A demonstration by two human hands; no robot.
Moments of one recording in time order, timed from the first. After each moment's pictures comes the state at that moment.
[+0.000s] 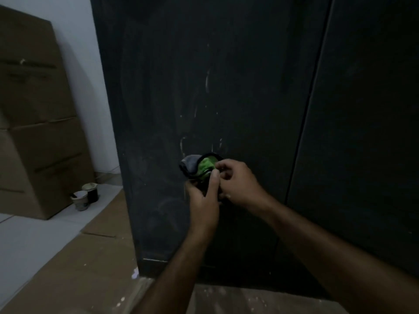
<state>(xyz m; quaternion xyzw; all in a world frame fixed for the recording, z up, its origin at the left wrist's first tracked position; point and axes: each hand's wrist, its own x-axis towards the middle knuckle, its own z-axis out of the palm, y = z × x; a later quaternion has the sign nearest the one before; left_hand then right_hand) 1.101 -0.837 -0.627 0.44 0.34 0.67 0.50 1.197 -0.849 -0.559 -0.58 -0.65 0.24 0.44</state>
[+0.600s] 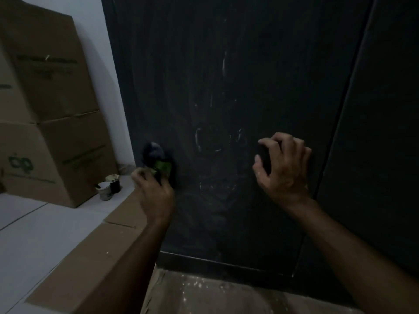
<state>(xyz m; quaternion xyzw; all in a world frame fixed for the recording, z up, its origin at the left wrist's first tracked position) 0.972 -0.740 -0.682 0.52 0.64 0.56 -0.01 1.259 -0.802 -0.594 -0.53 -0.64 -0.36 0.43</state>
